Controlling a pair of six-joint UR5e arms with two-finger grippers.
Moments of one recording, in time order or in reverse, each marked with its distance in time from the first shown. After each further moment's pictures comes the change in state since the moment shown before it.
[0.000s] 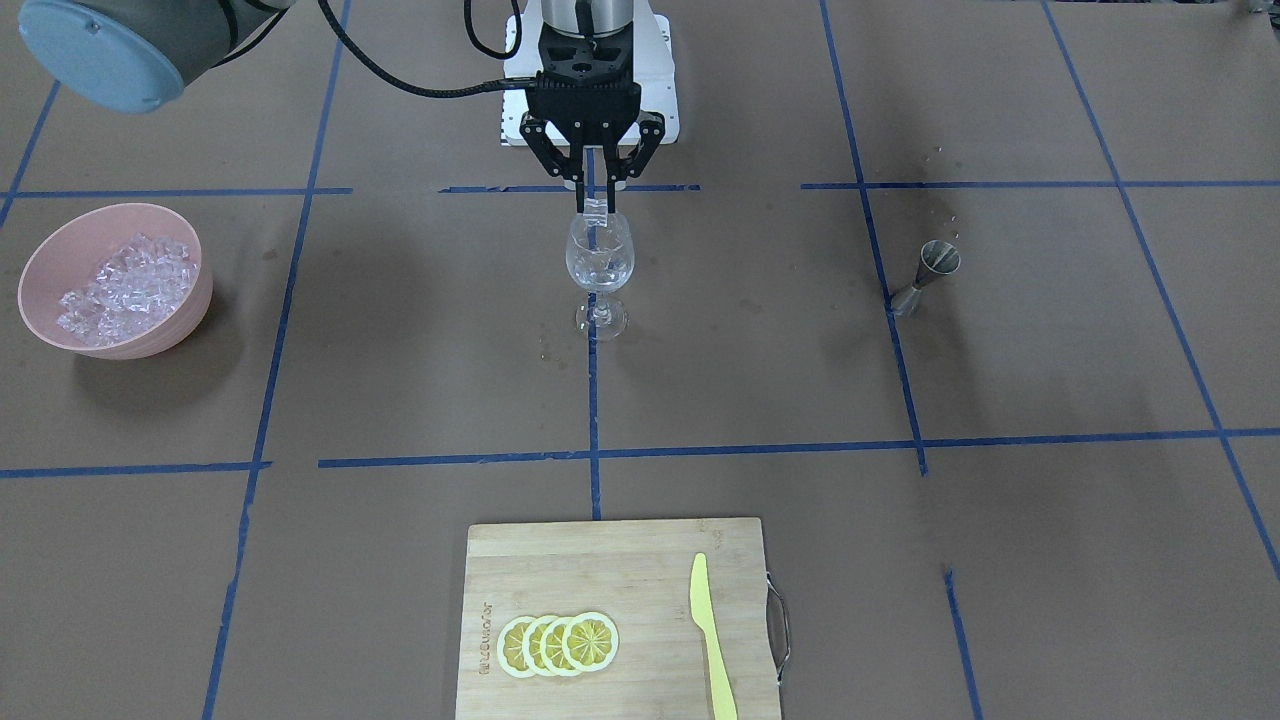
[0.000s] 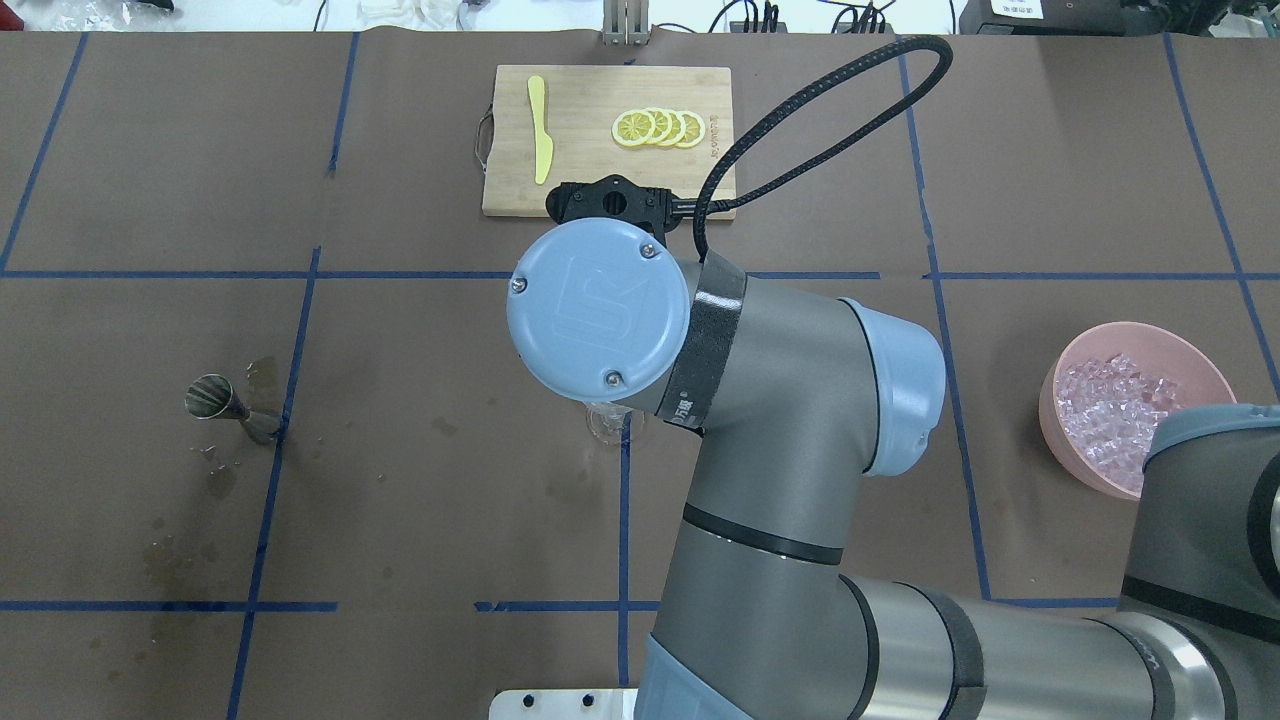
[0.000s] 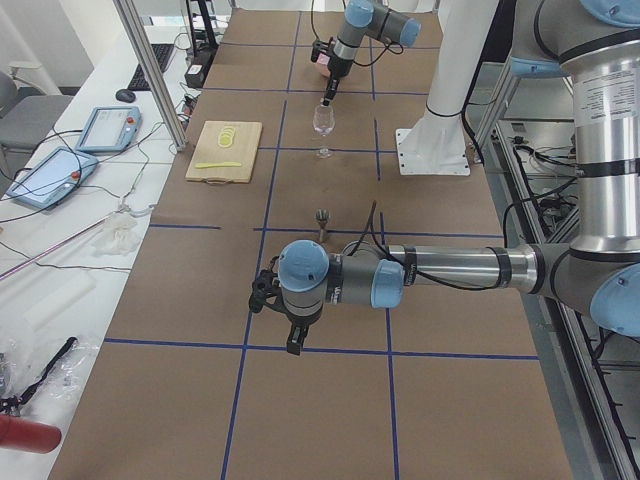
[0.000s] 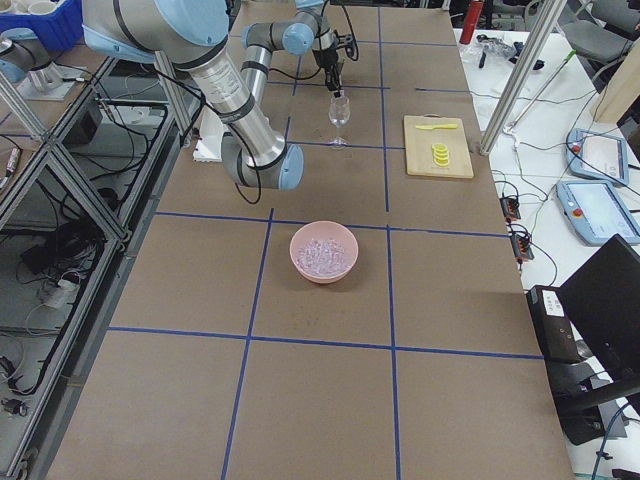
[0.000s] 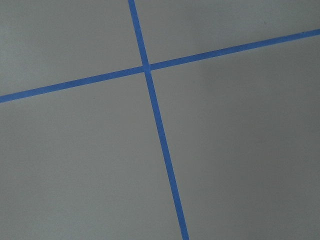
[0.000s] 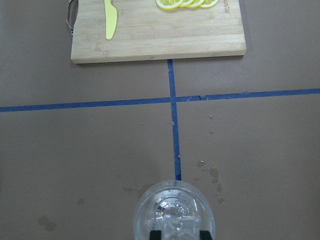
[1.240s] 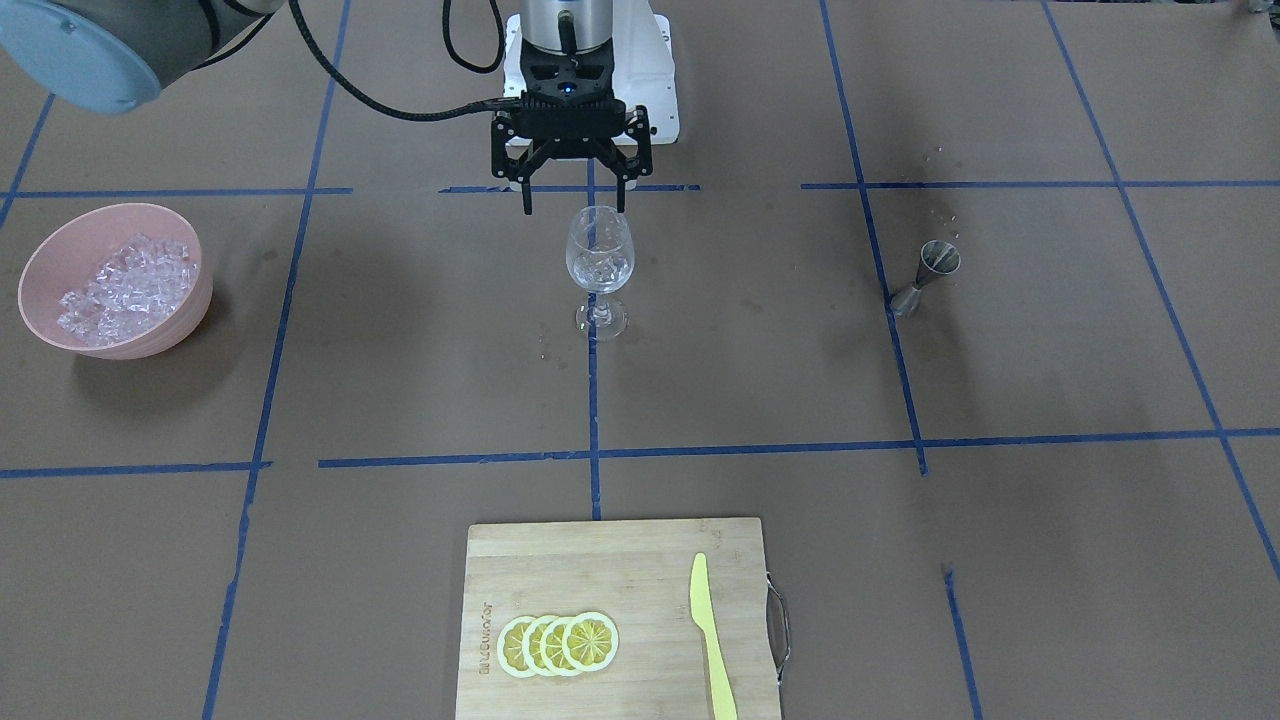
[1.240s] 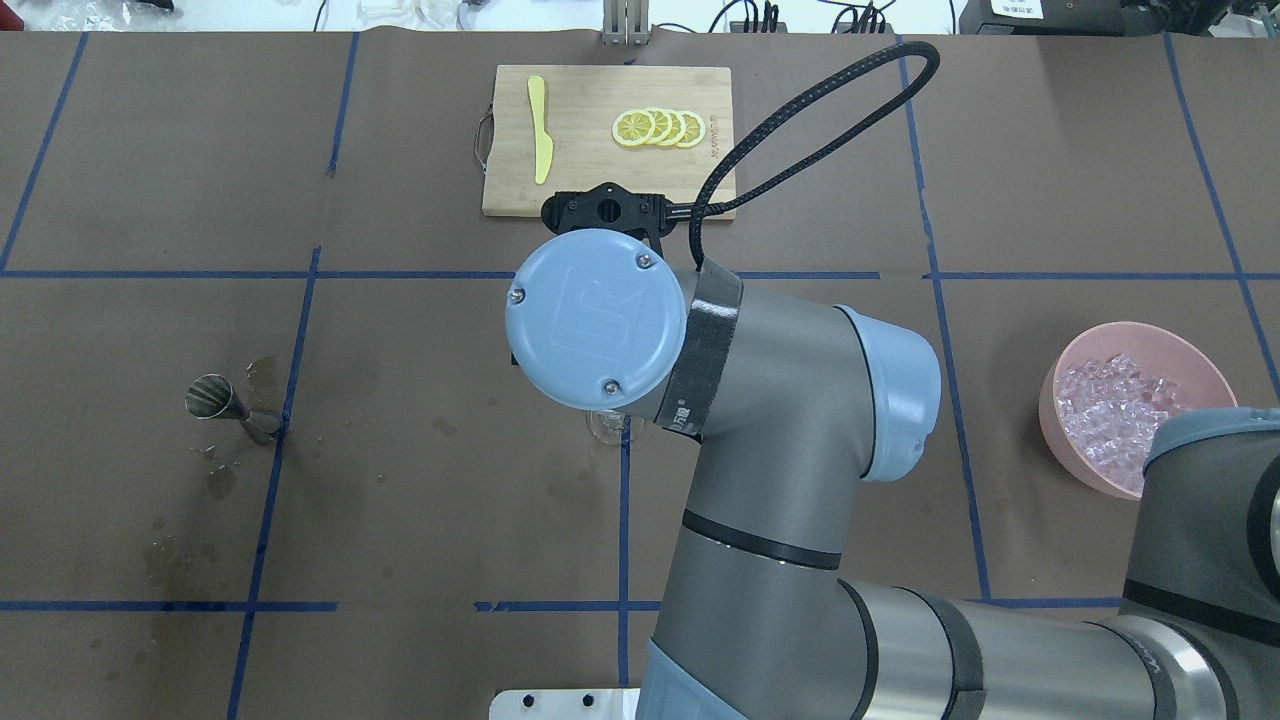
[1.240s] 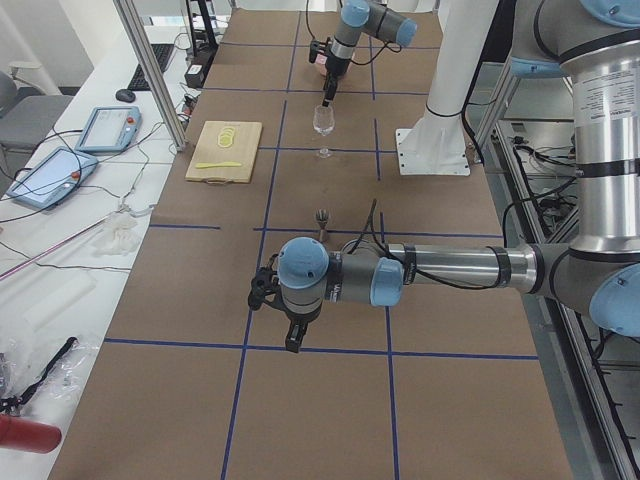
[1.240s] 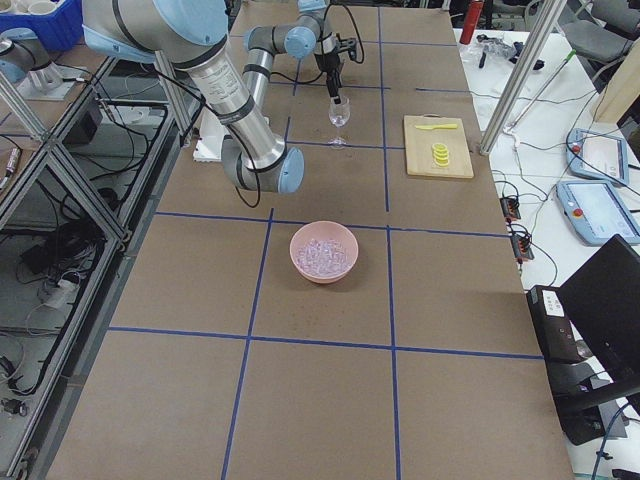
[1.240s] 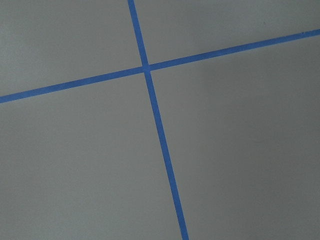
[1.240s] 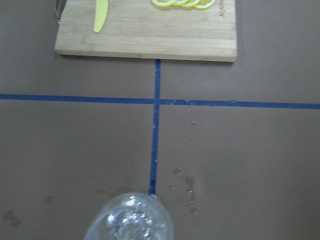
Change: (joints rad) left arm -0.002 -0.003 -0.008 0.000 0.000 0.000; right arm 0.071 -0.061 0.024 -0.002 0.080 -0.147
